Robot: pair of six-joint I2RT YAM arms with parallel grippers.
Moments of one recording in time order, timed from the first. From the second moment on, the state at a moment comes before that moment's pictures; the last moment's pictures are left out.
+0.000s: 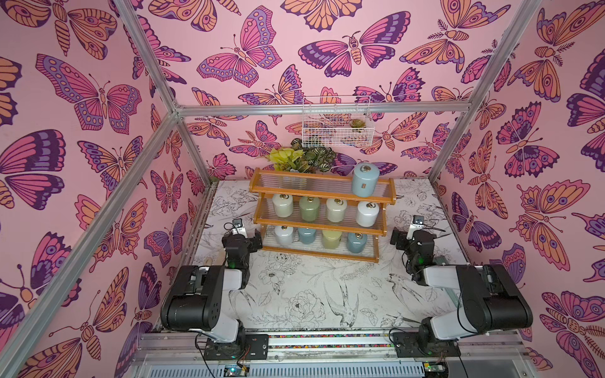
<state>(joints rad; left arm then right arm) -0.02 1.53 0.35 0.83 -0.18 -0.03 0.05 1.49 0.37 0.74 0.23 0.08</state>
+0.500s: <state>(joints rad) -0.03 1.32 0.29 0.78 -0.20 -0.03 0.05 1.49 0.37 0.74 0.23 0.08</state>
